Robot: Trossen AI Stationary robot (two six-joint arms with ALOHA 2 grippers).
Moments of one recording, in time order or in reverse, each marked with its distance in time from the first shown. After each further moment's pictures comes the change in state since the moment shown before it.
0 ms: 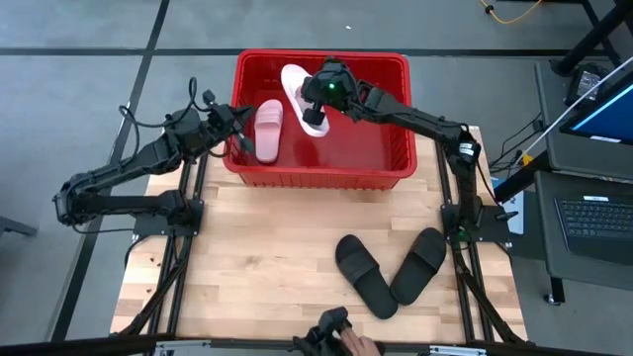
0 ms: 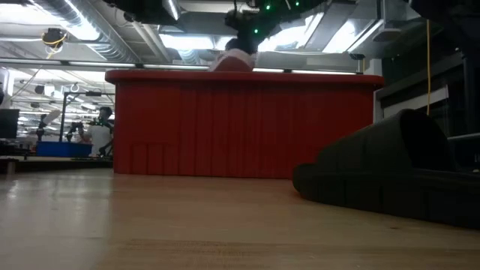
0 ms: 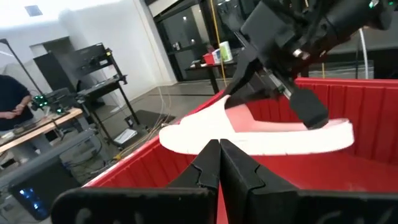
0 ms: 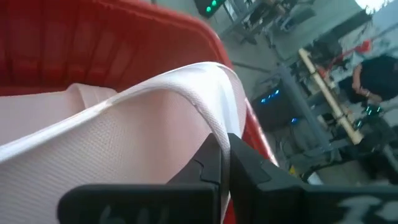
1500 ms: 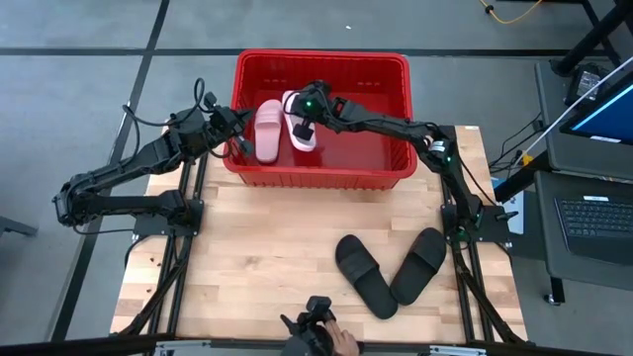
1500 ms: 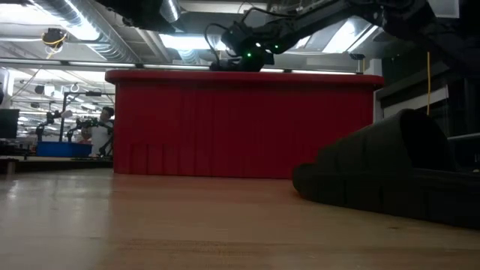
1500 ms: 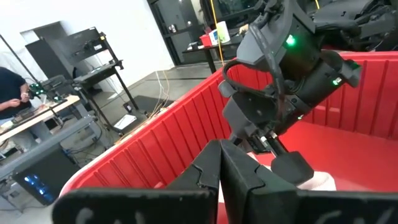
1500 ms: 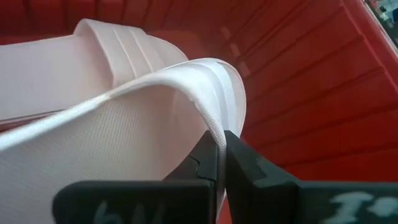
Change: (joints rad) left arm 0.008 0.000 0.000 -0.084 -0.002 0.001; right arm -0.012 0.225 -0.001 0.012 0.004 0.203
